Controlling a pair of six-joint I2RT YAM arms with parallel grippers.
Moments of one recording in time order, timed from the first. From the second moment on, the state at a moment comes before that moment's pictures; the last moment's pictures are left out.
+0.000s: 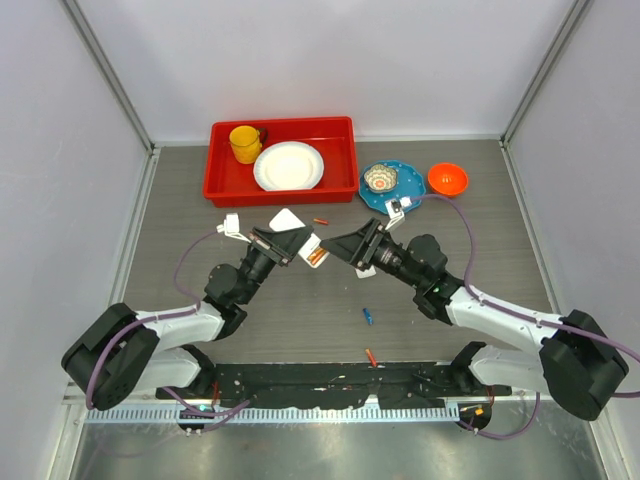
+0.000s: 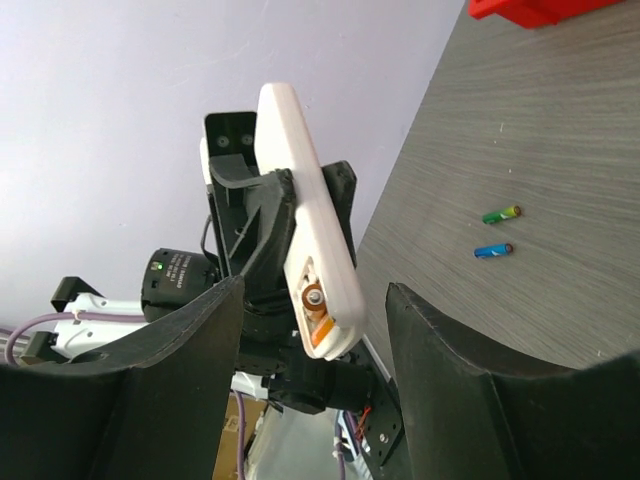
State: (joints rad) left arm -0.70 1.23 0.28 1.27 -0.06 -1.19; right arm 0.73 1.15 0.50 0.70 -0.26 1.13
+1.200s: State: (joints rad) left arm -0.70 1.24 0.28 1.28 -0.06 -1.19; right arm 0.70 1.13 0.41 0.78 -0.21 1.18
